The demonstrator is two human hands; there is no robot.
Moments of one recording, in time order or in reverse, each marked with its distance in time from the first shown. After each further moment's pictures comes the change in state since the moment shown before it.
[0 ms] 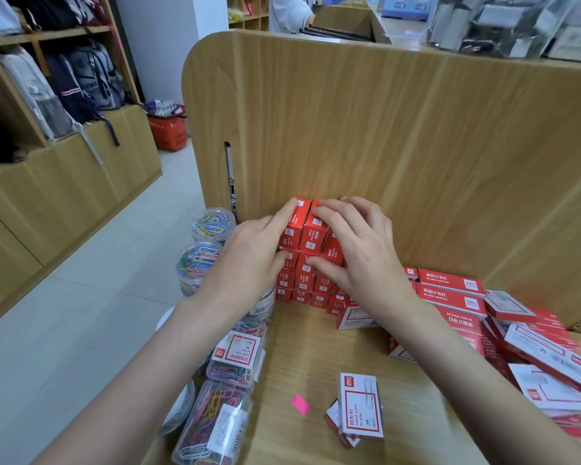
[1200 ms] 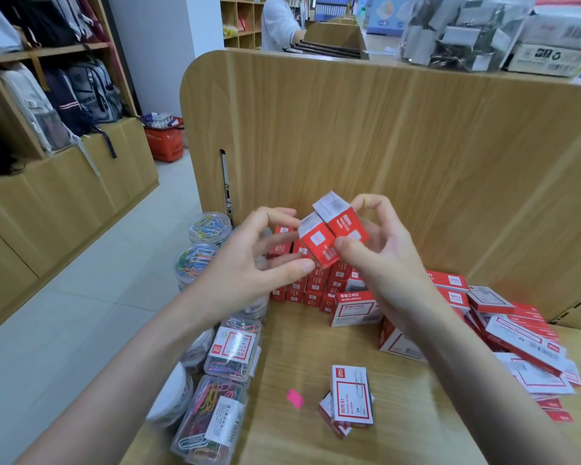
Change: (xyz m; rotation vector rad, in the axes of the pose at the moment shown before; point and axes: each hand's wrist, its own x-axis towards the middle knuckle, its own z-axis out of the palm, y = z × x) left_hand -0.023 0.032 -0.030 -0.956 -0.132 -0.176; right_hand -0.009 -0.029 -0.060 1.318 -0.039 0.577
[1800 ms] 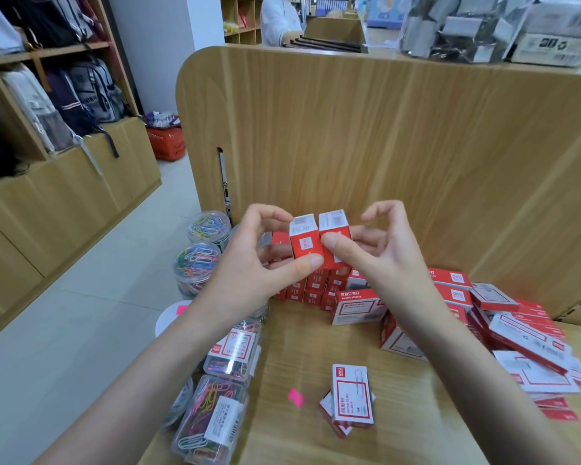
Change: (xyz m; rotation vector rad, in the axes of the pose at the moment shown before) left_hand -0.003 0.006 0.016 -0.041 0.146 -0.054; right_hand -0.005 0.000 -0.002 -0.085 0.072 0.010
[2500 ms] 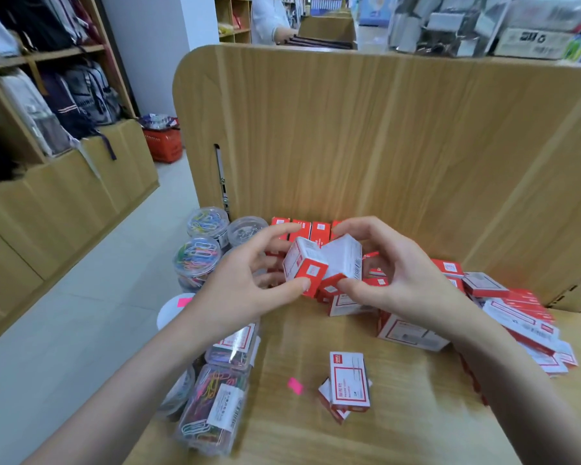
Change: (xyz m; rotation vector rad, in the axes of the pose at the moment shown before) left_hand -0.017 -0.013 -0.008 0.106 -0.115 0.006; right_hand -0.019 0.000 -0.026 -0.429 -0.261 -0.114
